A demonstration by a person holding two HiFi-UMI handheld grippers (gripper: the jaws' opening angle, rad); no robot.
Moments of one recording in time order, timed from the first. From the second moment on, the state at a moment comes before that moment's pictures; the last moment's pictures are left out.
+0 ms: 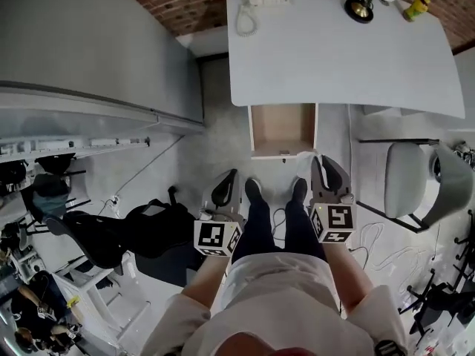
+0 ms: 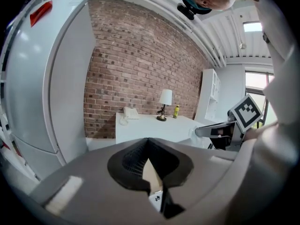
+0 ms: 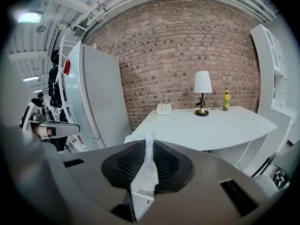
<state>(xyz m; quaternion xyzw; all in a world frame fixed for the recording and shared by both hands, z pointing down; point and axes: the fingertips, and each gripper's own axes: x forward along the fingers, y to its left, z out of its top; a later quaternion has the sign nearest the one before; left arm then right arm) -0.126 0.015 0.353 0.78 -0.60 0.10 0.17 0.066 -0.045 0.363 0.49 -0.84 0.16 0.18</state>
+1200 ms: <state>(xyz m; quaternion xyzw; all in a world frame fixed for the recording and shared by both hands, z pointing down) -0.143 -0.001 0.161 0.81 -0.59 -0.01 0.06 0.038 -0.042 0.152 0.47 -0.88 0.05 0.07</state>
